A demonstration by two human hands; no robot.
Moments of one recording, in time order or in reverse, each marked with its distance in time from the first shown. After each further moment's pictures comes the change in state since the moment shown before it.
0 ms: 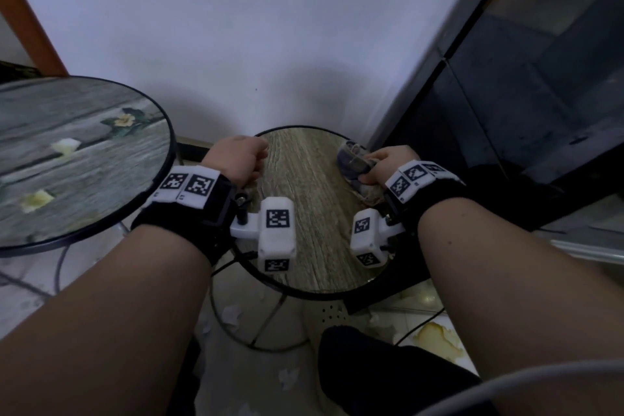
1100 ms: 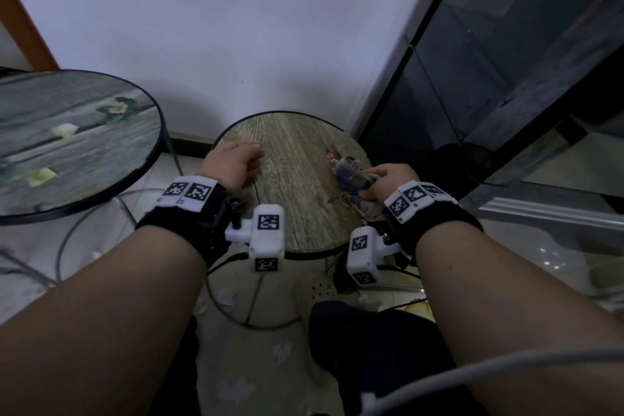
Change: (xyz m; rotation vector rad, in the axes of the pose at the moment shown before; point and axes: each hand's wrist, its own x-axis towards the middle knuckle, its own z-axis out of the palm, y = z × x) left_hand -0.052 -0.025 0.016 -0.264 0.013 0.056; right_hand -0.061 0.056 0.000 0.005 -0.019 0.023
